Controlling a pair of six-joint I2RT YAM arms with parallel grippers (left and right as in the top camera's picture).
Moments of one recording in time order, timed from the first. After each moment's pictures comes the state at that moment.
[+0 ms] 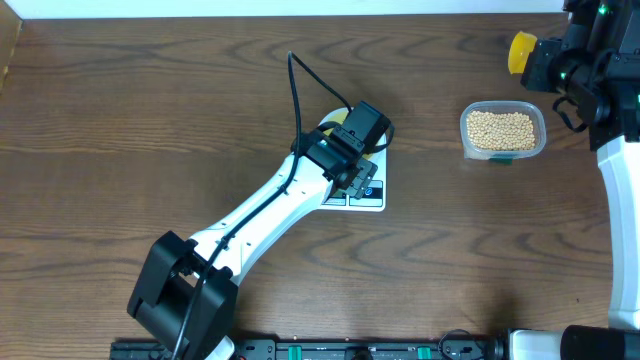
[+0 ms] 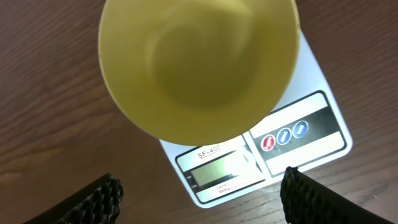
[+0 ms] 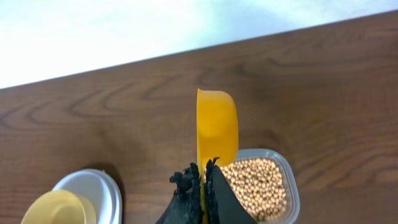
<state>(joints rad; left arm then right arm) -0.69 1.75 1.36 -0.81 -0.23 -0.10 -0.05 1.53 1.64 -0.80 -0.08 0.13</state>
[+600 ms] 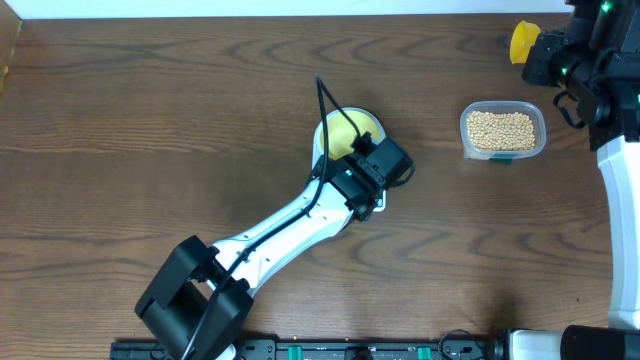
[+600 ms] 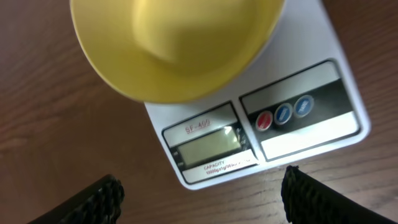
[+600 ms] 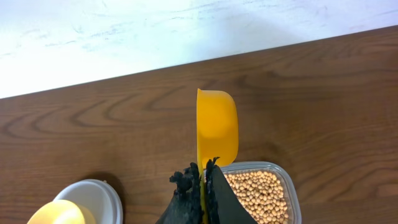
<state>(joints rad) -0.82 1.75 1.25 -0.79 -0.40 -0.27 -0.05 1.53 1.64 -0.76 -0.08 0.12</state>
